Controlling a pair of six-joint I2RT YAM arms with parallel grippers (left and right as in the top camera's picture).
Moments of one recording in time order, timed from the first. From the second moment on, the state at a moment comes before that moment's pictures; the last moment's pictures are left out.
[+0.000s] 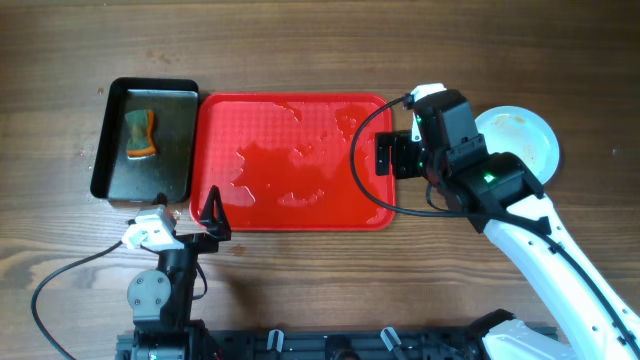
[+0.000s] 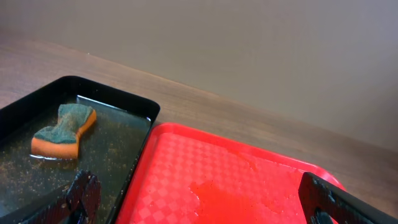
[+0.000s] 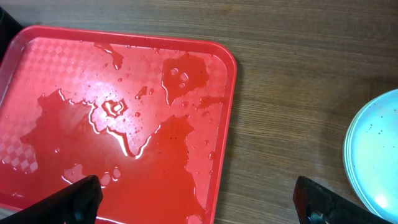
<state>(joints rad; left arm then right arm) 0.01 0.01 0.02 -0.09 0.03 -0.34 0.45 1.29 1.12 -0.72 0.09 0.28</state>
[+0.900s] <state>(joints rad) 0.01 0.01 0.02 -0.09 0.03 -0.34 0.41 1.23 1.12 -0.35 0.26 0.27</state>
